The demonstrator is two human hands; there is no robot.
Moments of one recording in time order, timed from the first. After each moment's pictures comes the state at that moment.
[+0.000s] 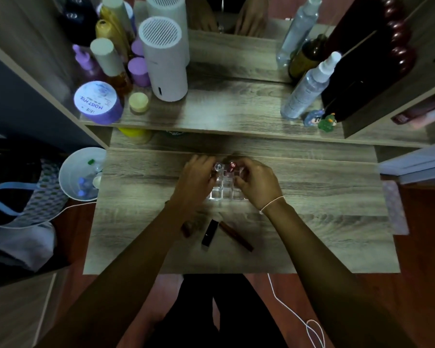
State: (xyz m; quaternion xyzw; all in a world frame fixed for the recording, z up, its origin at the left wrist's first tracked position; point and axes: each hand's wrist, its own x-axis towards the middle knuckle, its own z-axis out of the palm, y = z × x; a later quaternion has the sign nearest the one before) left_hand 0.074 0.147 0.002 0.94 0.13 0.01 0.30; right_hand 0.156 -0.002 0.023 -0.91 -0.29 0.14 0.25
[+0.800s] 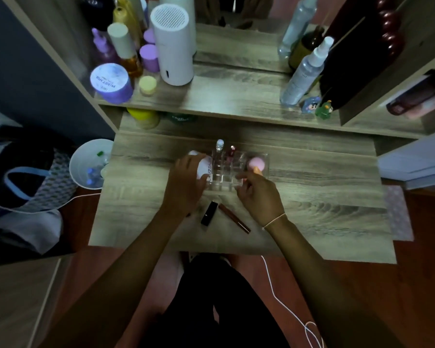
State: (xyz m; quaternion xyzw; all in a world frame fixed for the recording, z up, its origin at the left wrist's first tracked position) left_hand 0.009 0.127 0.008 0.92 0.22 0.09 0.30; right_hand 0.094 -0.048 0.022 -0.90 -0.28 0.14 0.30
